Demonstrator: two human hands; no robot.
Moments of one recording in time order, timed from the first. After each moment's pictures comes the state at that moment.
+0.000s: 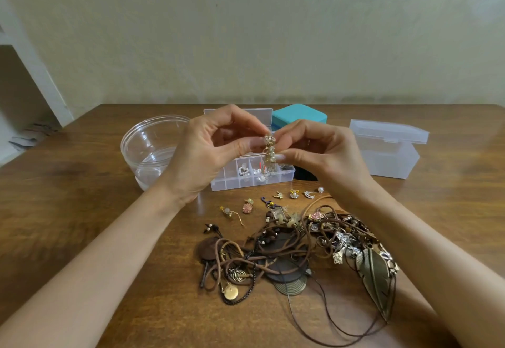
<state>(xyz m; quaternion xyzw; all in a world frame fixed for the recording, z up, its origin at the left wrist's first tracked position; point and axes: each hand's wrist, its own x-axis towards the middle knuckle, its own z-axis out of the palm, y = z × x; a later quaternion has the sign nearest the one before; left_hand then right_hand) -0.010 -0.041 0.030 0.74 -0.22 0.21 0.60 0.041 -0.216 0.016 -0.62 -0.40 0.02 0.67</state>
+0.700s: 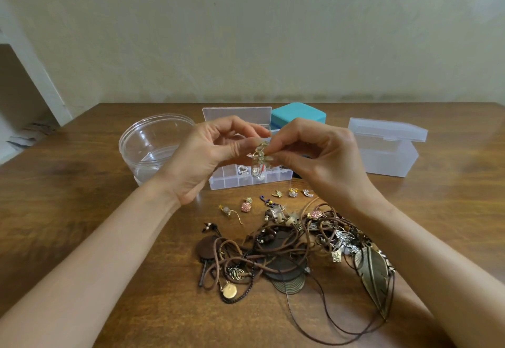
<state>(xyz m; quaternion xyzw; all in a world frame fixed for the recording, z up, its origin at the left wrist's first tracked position) -0.007 -0.037 0.026 0.70 -0.12 0.09 0.69 0.034 -0.213 0.014 -0.68 -0.45 -0.14 0.56</state>
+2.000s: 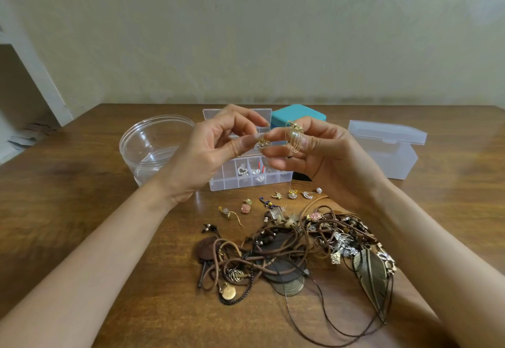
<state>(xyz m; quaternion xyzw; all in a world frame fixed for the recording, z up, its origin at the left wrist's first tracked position) -0.007 -0.035 0.029 0.78 -0.20 0.14 0.57 0.037 -0.218 0.029 -0.46 -0.31 0.24 0.79</state>
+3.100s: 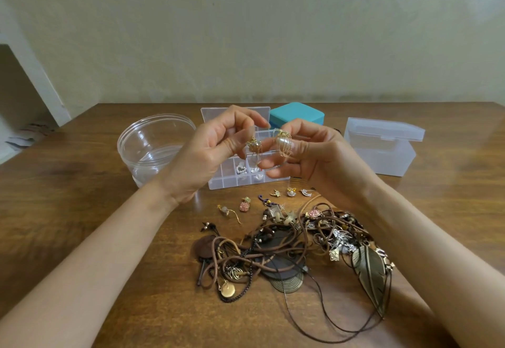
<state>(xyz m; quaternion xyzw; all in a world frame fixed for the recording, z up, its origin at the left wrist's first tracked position) -0.007 -0.036 0.026 0.77 -0.20 0.12 0.59 0.041 -0.217 0.020 -0.51 -0.31 0.24 0.77</state>
